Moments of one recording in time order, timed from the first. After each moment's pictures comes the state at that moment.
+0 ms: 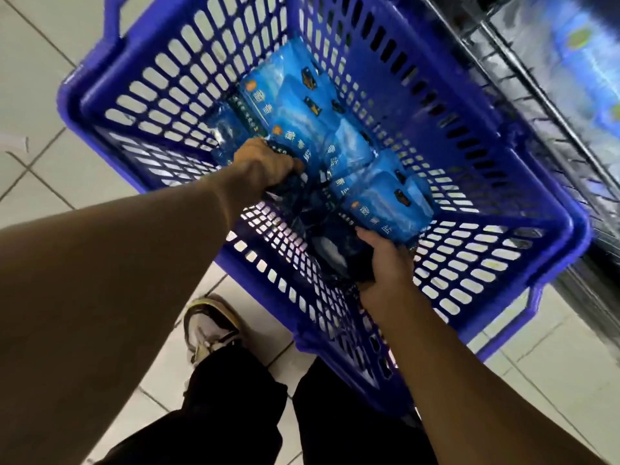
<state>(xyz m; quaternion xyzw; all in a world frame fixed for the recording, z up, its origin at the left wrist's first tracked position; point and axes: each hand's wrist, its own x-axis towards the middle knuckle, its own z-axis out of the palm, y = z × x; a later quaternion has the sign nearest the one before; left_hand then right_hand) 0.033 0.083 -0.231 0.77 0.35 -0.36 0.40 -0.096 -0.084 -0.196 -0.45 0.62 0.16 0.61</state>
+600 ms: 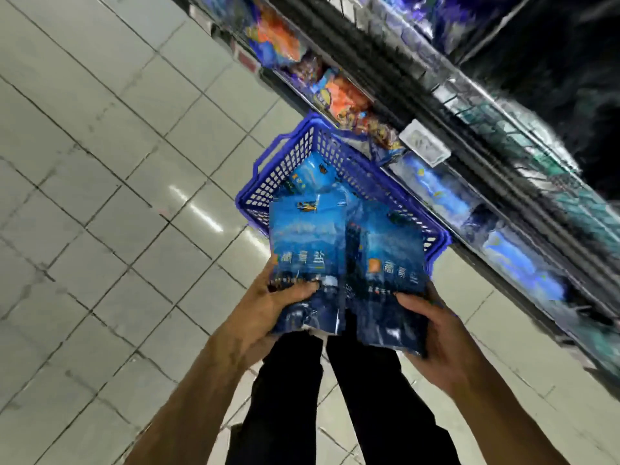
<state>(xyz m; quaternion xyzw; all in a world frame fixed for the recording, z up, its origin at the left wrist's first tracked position) -0.108 0.146 0.165 0.45 0.36 -0.35 0.74 -0.141 -0.091 0.169 -0.32 0.46 0.23 0.80</state>
